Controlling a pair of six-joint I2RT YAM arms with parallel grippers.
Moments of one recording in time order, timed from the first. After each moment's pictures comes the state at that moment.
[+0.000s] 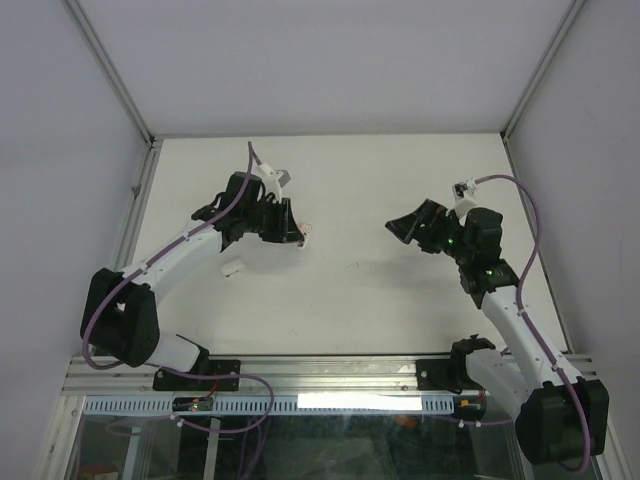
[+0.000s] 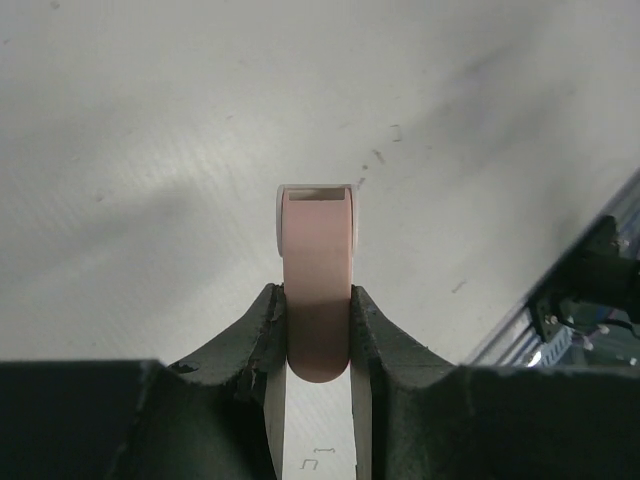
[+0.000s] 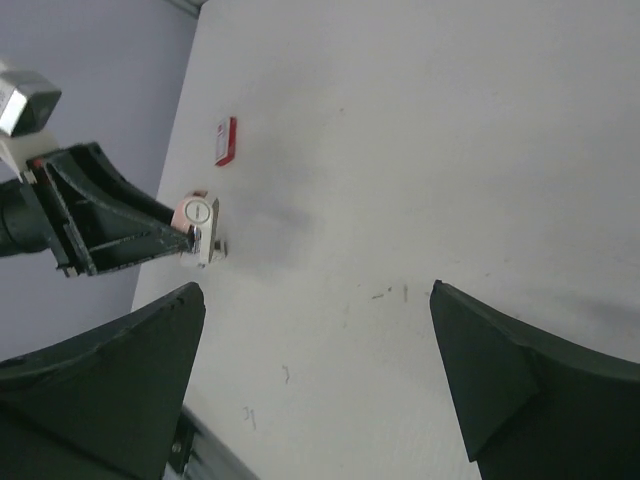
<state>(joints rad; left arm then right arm) -0.45 1.46 1.02 -0.34 0.41 -0.34 0.16 0.89 0.57 -0.04 -0.41 0.65</state>
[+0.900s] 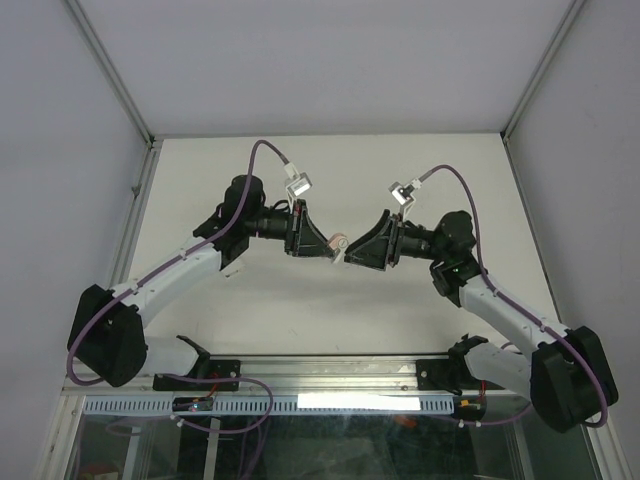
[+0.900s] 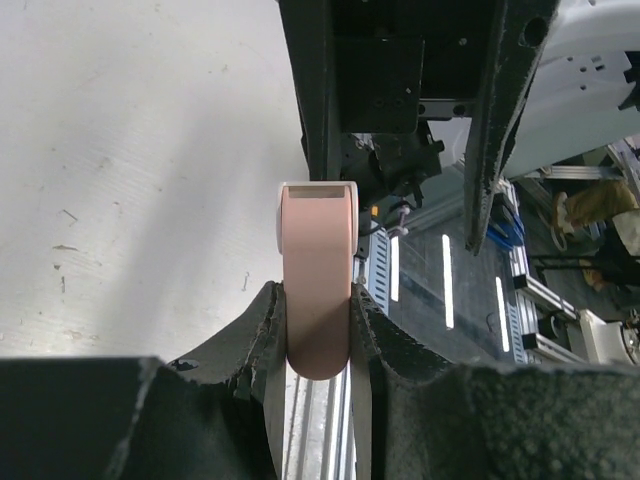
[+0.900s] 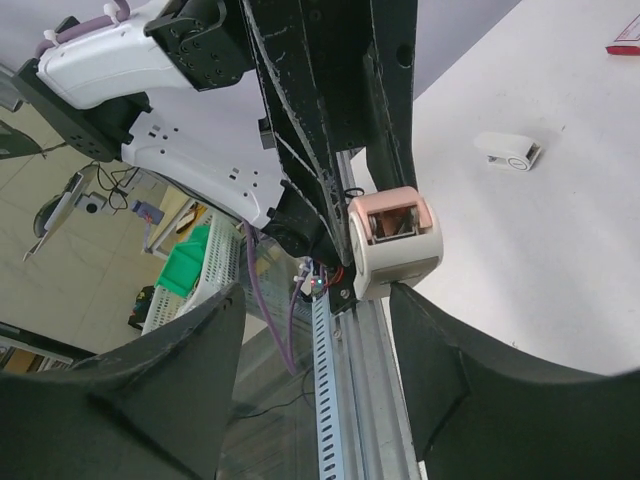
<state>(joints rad) -0.56 1.33 0.93 0.09 0.99 -0.40 0.44 1.07 0.53 0.65 -0.99 0.90</state>
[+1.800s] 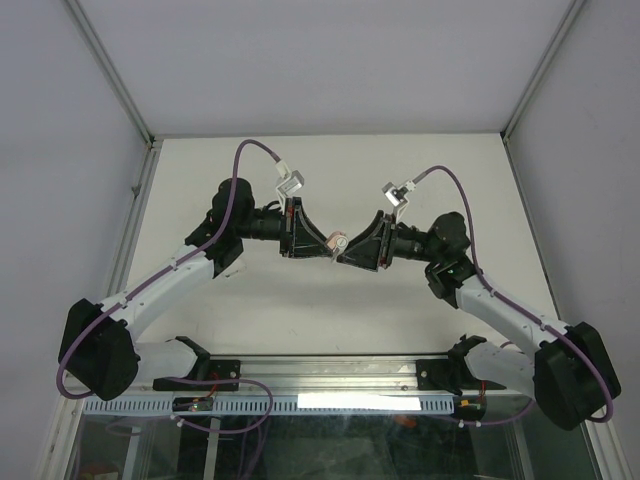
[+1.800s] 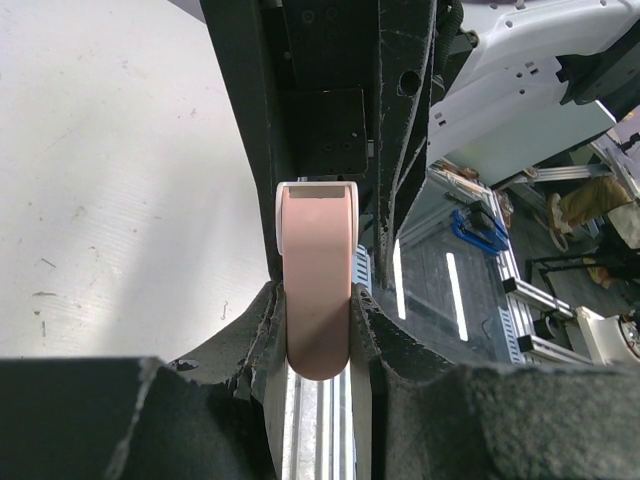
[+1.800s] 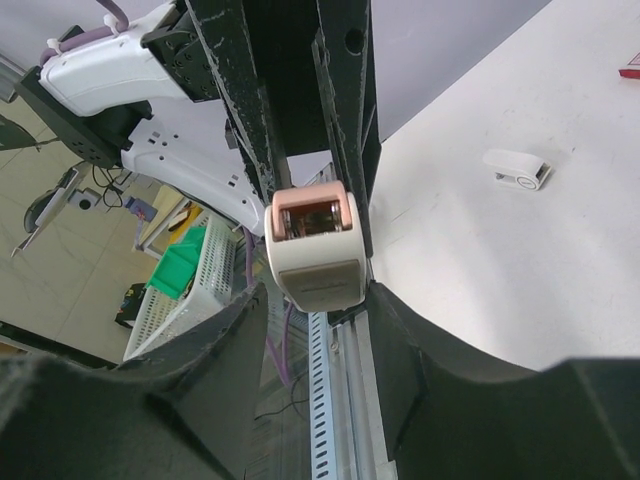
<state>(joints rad) -0.57 1.25 0.89 0.23 1.03 -0.49 0.53 1.08 0.54 0.67 -0.91 0.87</state>
